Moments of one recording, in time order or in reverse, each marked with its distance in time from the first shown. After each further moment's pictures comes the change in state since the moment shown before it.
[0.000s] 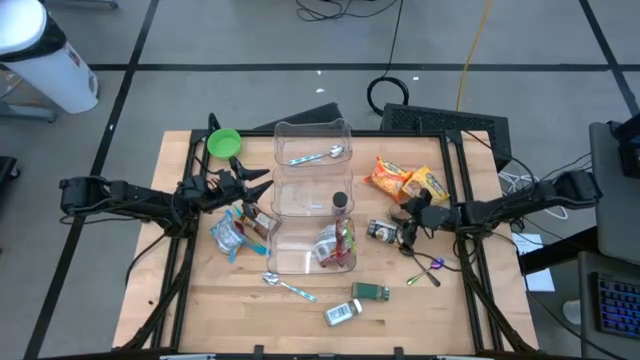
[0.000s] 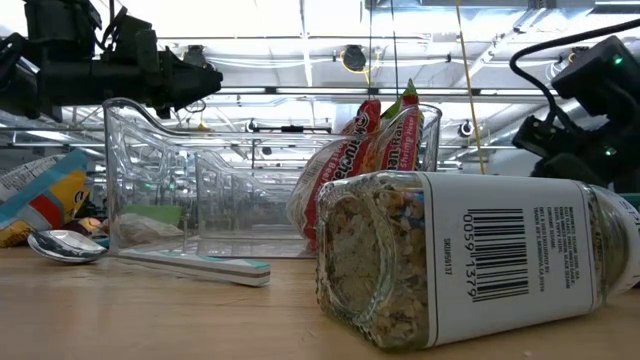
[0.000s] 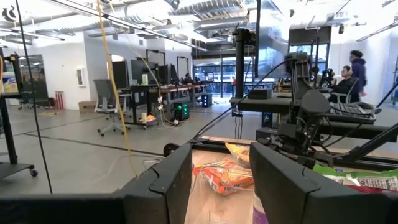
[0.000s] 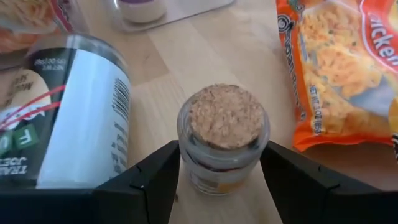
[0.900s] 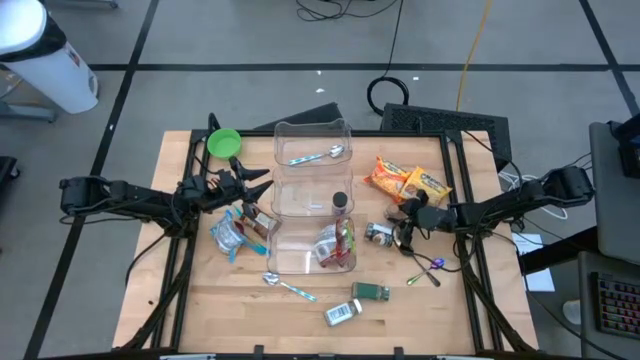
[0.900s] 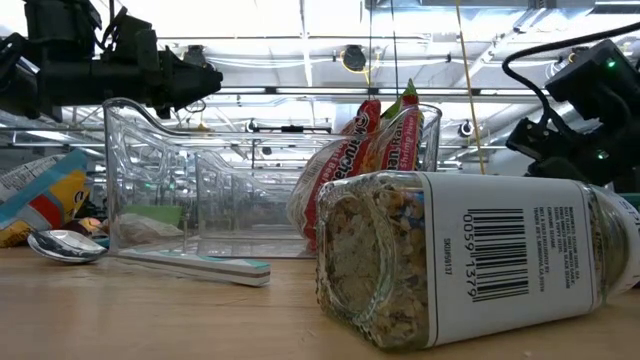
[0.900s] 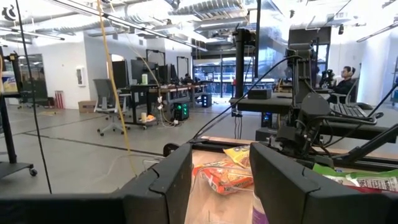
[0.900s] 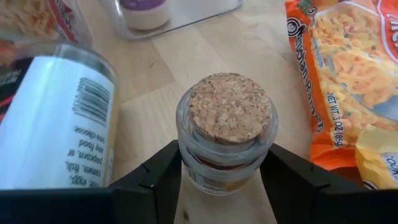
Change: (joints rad) left arm 0.000 0.000 0.000 0.000 0.000 -0.004; right arm 0.000 0.169 0.002 0.192 -0.004 0.008
